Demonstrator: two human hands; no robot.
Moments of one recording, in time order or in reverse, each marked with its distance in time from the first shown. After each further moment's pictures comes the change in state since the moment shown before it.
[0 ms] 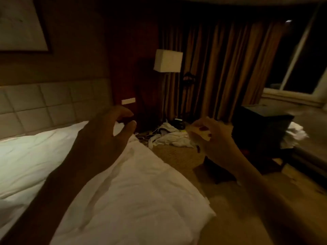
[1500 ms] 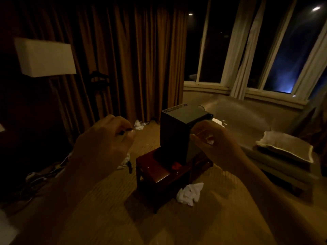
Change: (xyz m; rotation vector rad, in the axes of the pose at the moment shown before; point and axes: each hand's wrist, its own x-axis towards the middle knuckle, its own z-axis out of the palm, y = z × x) left_hand 0.413 0.233 0.594 -0.186 -0.197 0.318; right_hand 0.240 0.559 -0.260 -0.233 0.179 0.285
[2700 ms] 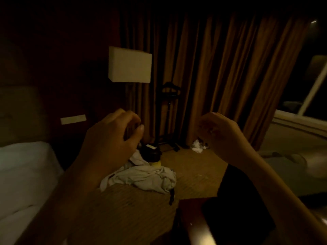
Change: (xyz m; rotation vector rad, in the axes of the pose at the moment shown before) left_hand 0.246 -0.218 0.080 0.325 0.238 -0.270; right_hand 0.430 0.047 0.207 0.255 -0.227 -0.420
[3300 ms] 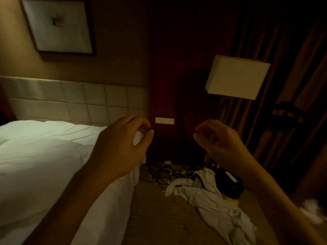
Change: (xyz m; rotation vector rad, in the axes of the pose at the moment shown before) left_hand 0.047 -0.120 -0.015 0.459 0.175 -0.460; right_hand 0.224 -0.008 0.213 0.416 -0.367 -0.399
